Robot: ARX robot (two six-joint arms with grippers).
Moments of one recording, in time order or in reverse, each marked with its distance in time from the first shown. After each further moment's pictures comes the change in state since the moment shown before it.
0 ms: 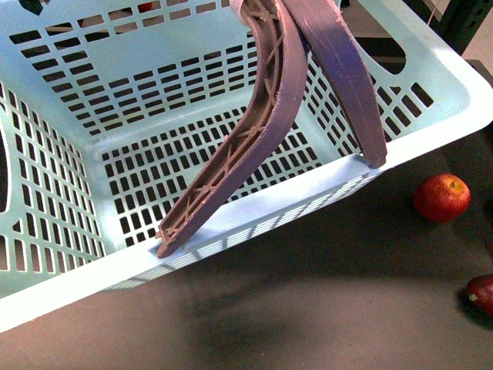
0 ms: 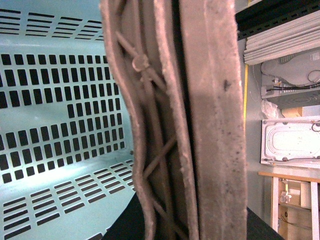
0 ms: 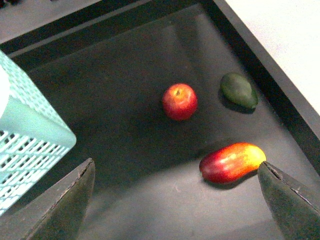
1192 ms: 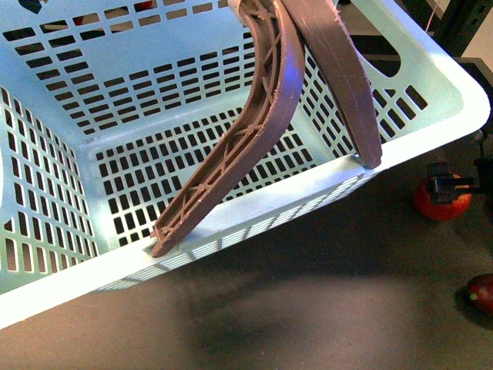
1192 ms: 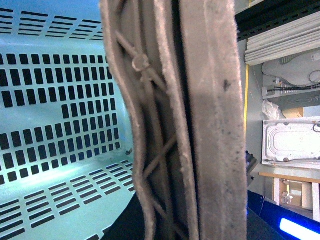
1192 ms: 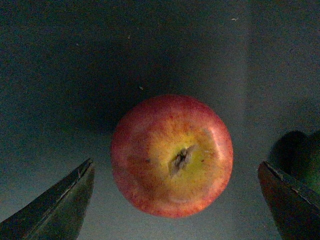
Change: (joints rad) left arm 0.000 0.000 0.000 0.000 -0.001 0.002; right arm -0.049 1.986 0.990 0.578 -0.095 -0.506
